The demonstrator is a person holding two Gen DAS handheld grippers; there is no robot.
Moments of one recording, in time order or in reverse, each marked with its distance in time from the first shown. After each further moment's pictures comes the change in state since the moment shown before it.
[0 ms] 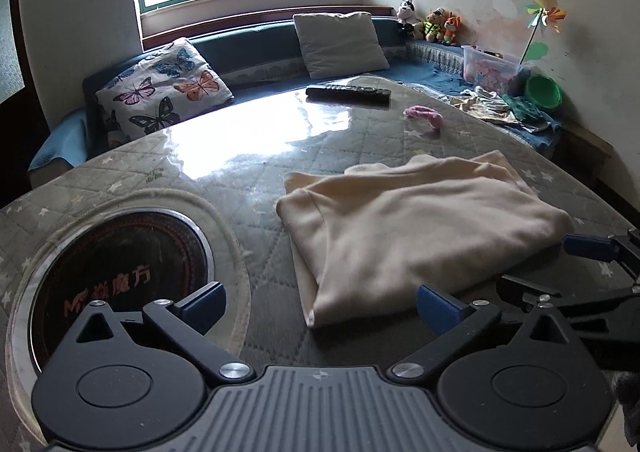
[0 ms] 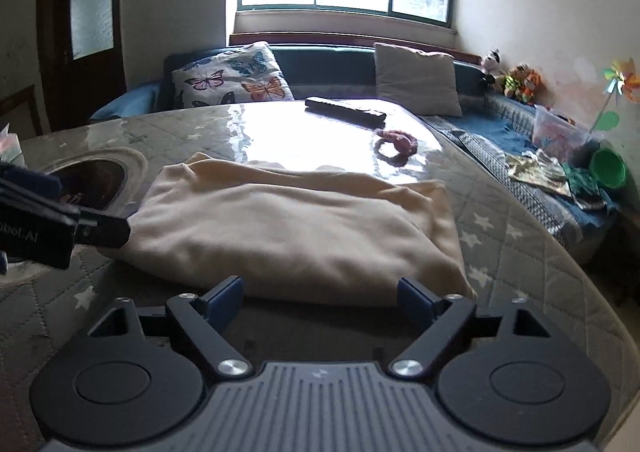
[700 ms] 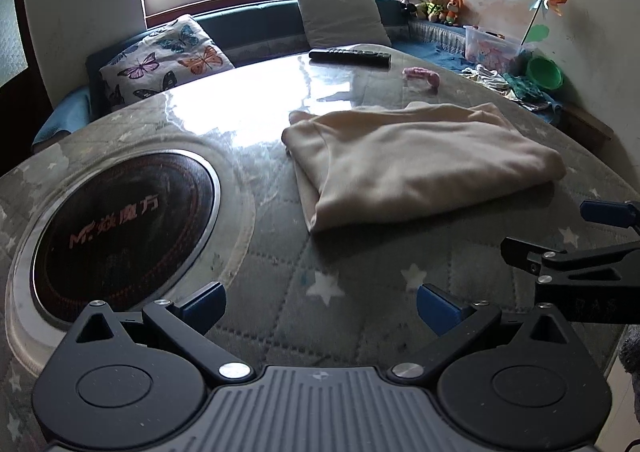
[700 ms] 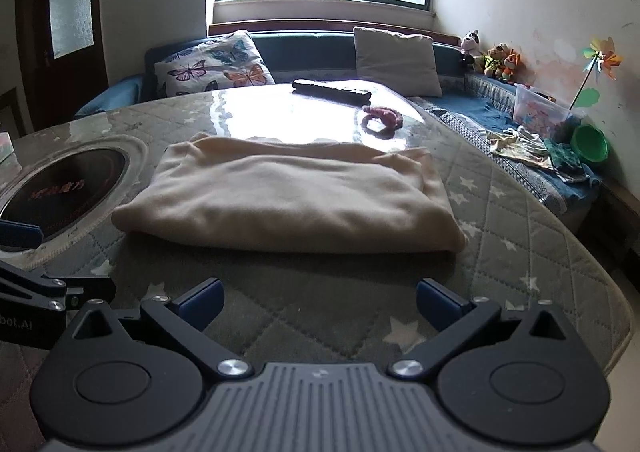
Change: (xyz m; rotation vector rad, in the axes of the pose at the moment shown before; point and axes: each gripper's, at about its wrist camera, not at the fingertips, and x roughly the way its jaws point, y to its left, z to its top) left arm -0.016 -0.001 -0.050 -0.010 0.060 0.007; right arm -0.019 0.019 -0.019 0.025 0.046 -0.056
